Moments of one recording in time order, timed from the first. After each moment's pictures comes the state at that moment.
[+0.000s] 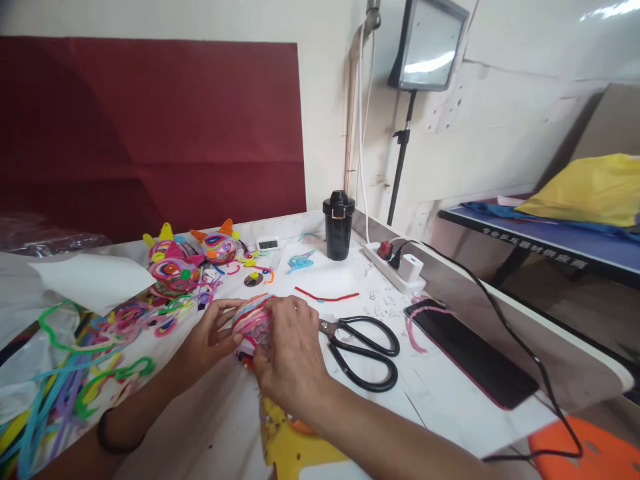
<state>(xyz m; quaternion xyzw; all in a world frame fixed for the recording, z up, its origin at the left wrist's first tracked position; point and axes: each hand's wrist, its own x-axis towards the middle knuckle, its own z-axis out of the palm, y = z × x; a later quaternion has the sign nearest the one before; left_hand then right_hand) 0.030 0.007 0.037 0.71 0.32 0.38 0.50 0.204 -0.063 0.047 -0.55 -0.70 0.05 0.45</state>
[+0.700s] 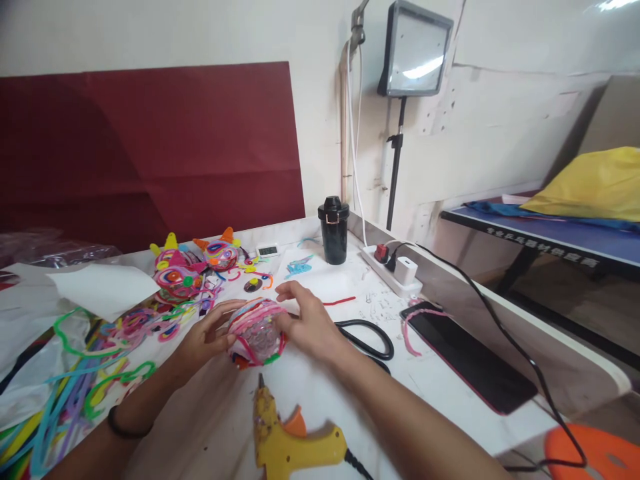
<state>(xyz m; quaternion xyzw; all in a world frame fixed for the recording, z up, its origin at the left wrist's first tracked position) 0.030 0.014 0.048 0.73 0.34 0.37 0.46 0.256 -0.032 0.056 -0.49 -0.67 0.27 0.49</state>
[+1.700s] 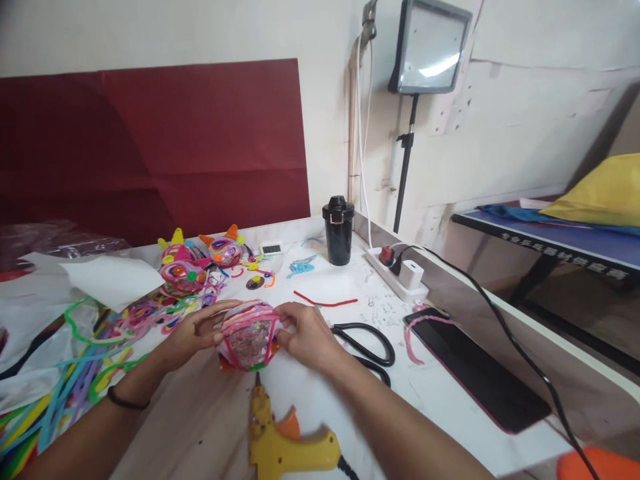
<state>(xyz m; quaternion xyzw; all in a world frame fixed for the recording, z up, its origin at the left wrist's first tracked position) 0.007 0.031 0.043 0.74 0.30 0.32 0.51 0.257 -0.029 0.034 -0.48 -0.69 0.29 0.45</state>
